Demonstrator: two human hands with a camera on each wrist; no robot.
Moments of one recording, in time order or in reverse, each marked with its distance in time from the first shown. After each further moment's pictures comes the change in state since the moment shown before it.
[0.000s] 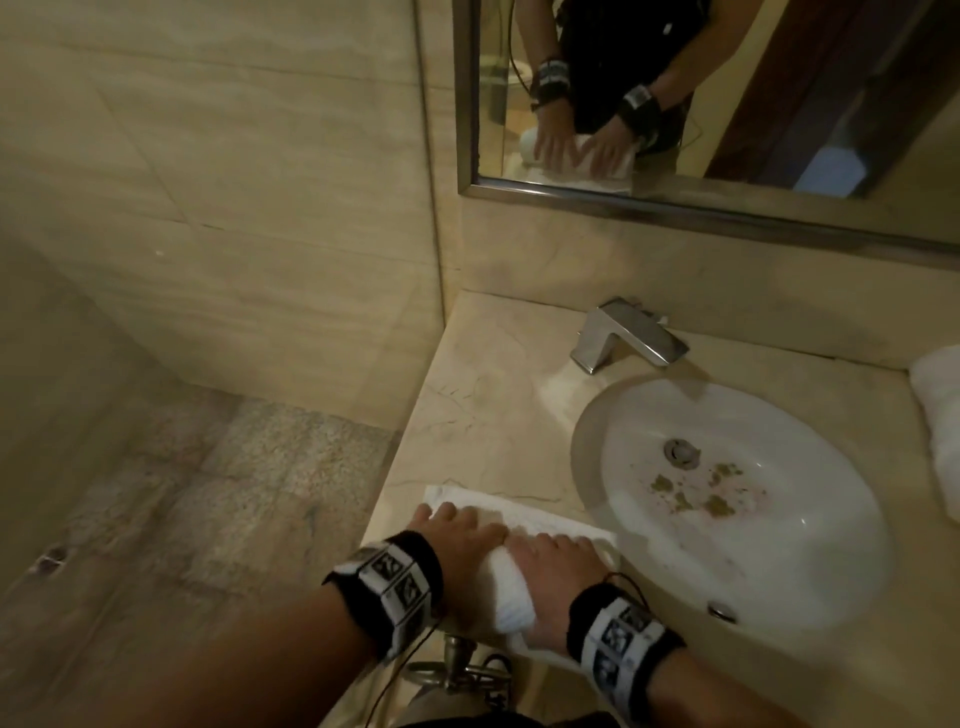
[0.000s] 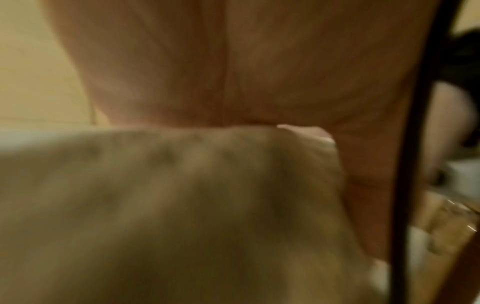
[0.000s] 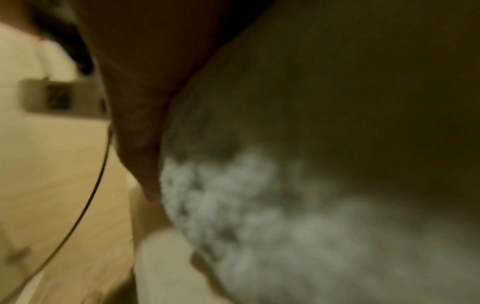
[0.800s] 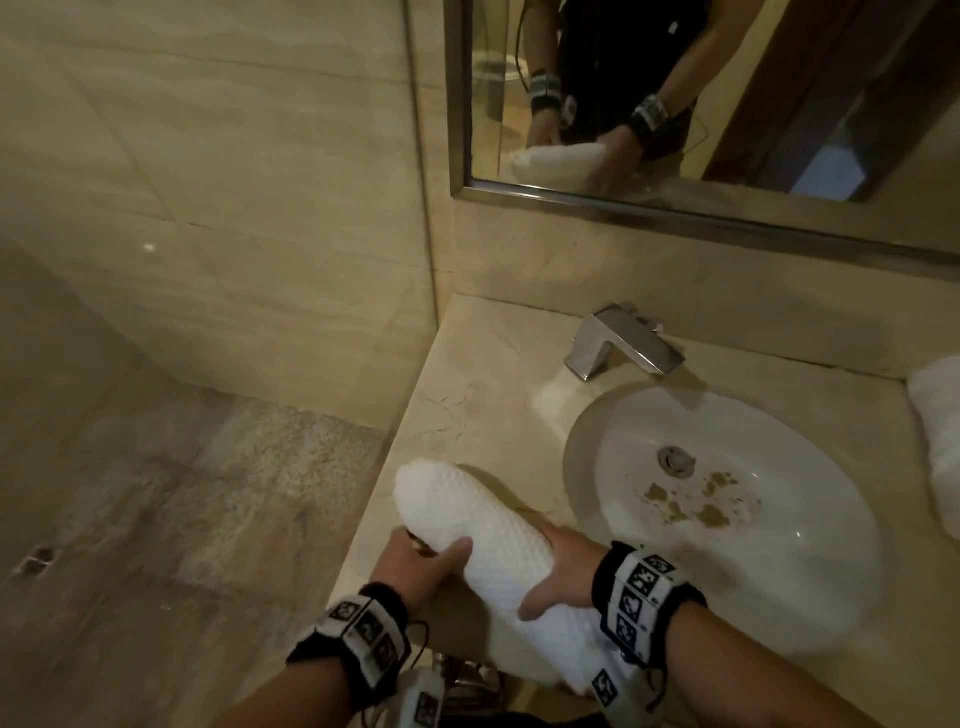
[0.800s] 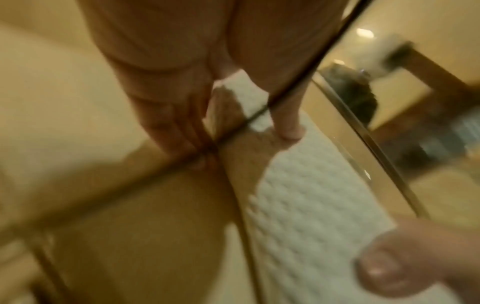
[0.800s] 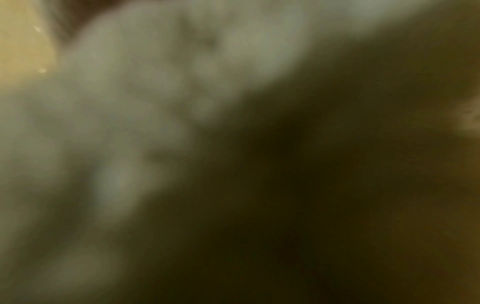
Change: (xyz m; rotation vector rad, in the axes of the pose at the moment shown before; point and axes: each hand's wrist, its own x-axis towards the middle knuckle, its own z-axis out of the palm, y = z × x) left_hand 0.001 -0.016 0.038 -1.601 0.357 -0.391; right_hand 0.030 0.051 -0.008 0.616 -0.142 0.117
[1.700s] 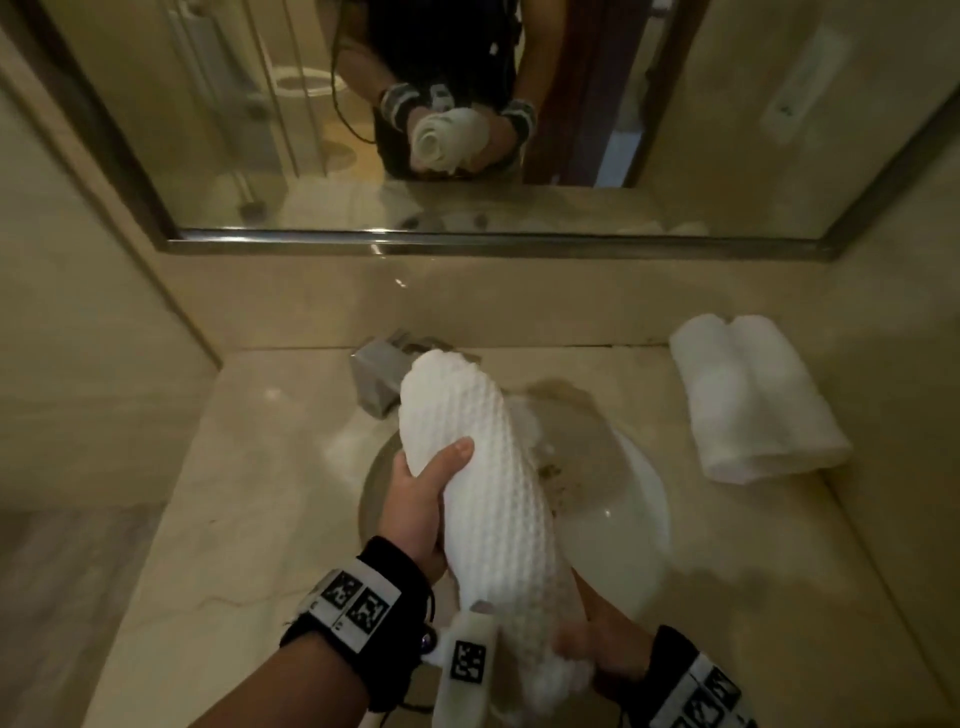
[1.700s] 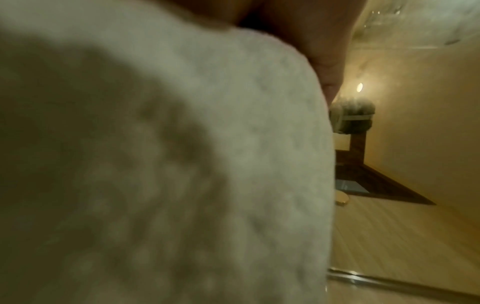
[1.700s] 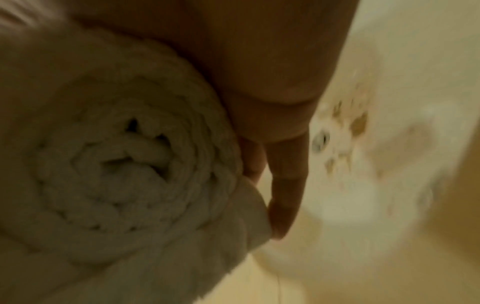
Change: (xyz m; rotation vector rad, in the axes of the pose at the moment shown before) left_hand -0.008 0.187 0.213 -0.788 -0.454 0.192; right_hand -0.129 0.178 -0.056 1.340 0.131 -0.417
